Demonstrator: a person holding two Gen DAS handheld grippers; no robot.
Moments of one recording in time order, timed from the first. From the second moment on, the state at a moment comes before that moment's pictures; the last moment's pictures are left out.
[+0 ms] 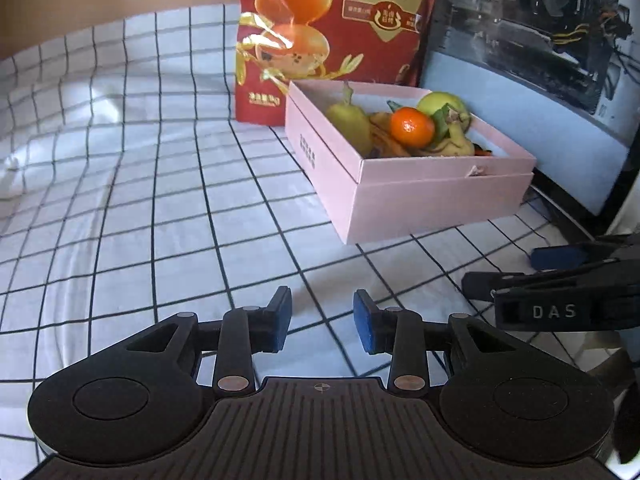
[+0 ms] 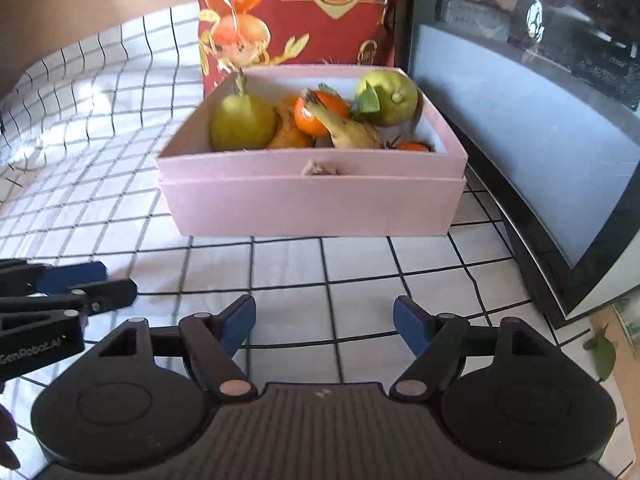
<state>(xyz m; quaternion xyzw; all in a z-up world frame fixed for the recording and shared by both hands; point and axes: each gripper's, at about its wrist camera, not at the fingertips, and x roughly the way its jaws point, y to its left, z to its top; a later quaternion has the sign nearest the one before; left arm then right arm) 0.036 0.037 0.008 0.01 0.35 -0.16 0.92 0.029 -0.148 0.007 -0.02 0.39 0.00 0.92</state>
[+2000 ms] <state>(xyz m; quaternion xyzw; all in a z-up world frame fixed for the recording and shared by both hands) 0.029 -0.007 0.003 0.01 0.32 -0.08 0.94 0.046 -0.185 -0.005 -0.03 0.33 0.05 0.94</state>
